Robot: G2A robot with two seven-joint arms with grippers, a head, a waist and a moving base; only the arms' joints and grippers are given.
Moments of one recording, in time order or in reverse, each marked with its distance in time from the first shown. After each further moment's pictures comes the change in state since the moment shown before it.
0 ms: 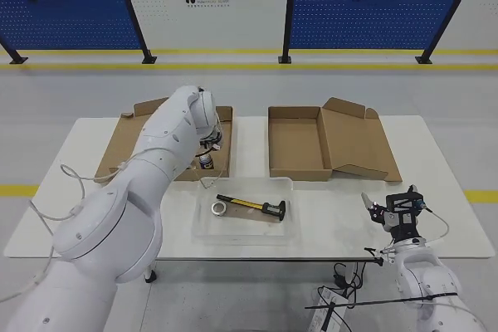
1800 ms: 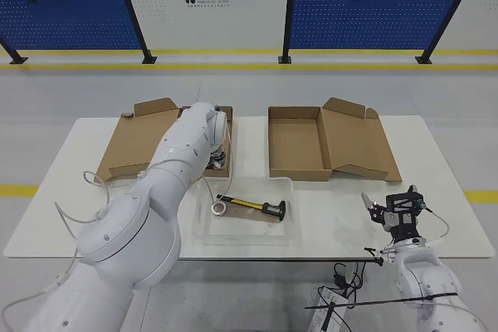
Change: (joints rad) left arm 0.032 -0.090 0.009 0.124 0.161 -0.201 -0.033; right arm 0.000 0.000 0.000 0.000 0.000 0.000 0.000
